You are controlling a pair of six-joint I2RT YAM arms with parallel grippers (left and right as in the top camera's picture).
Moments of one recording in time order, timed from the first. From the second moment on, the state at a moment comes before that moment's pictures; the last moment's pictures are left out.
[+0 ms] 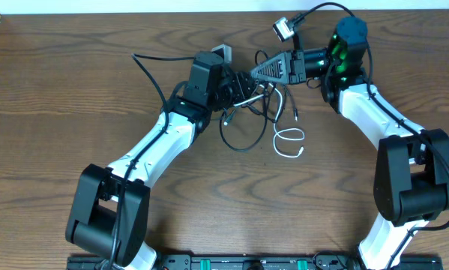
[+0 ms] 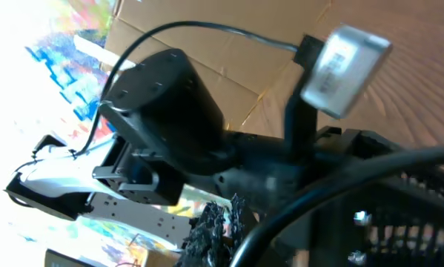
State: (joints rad) left arm -0.41 1.74 1.14 -0.06 0.26 -0.72; right arm 0.19 1.94 1.31 0.69 -1.53 1.06
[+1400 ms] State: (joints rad) left arm -0.26 1.74 1.14 -0.26 0.07 -0.72; right arm 0.13 2.03 1.31 0.18 -1.37 0.85
